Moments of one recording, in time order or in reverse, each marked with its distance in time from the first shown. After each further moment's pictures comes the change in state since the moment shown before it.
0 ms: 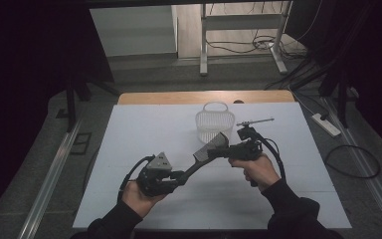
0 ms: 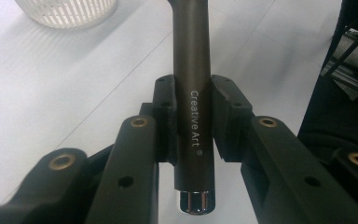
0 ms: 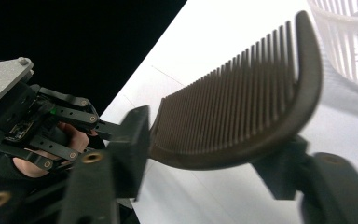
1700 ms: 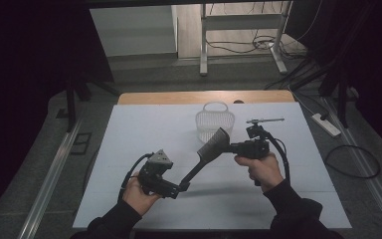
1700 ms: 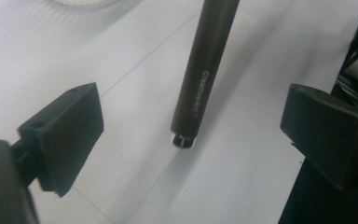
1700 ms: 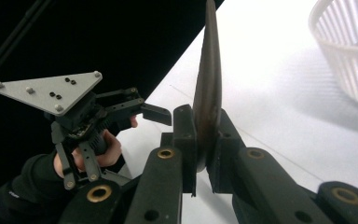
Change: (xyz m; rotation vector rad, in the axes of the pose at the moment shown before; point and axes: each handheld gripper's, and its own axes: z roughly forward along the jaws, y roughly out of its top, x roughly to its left) left arm 0.018 -0.004 0.011 0.025 -0.007 -0.107; right arm -0.001 0.000 -0.019 -0.093 0.078 -0.003
